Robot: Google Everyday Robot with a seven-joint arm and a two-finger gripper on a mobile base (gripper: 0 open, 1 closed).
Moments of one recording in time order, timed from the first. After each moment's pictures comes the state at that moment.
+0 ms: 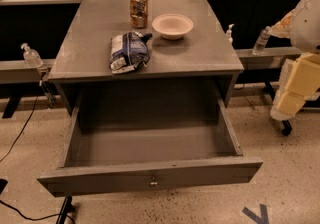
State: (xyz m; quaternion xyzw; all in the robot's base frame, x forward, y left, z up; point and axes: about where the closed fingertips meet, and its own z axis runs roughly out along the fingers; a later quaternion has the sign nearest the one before) arm 0.438 -0.215 0.981 -0.60 0.78 -0.04 0.17
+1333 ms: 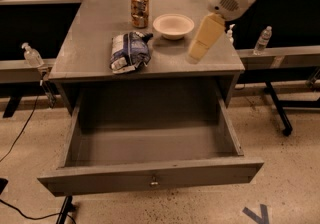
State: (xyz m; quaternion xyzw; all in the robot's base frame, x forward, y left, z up) arm 0.596 -0.116 0.970 -0.55 0.80 0.01 0.24
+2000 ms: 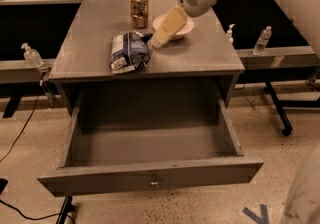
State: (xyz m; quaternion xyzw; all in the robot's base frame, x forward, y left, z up) arm 0.670 -0.058 0.947 -0.45 0.85 0.08 0.27
